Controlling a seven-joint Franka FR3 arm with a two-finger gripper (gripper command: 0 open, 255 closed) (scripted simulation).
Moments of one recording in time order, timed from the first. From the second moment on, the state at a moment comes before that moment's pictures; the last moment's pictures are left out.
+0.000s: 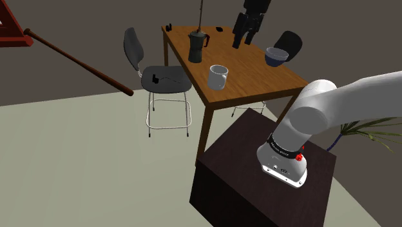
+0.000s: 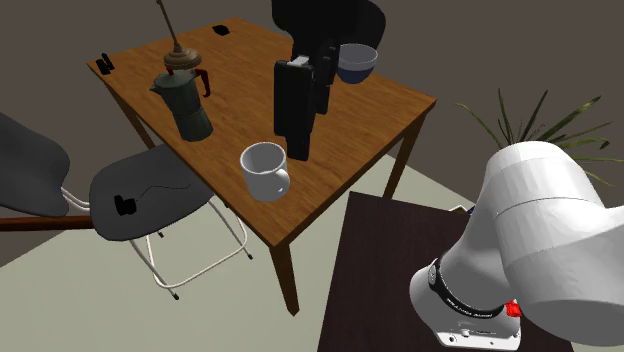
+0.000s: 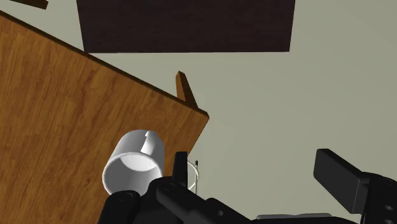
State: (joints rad) arm 0.00 -0.83 -0.03 -2.42 0.05 1.63 -0.03
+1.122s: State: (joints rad) arm -0.08 -0.48 -0.21 -2.52 -0.04 2.12 -0.19
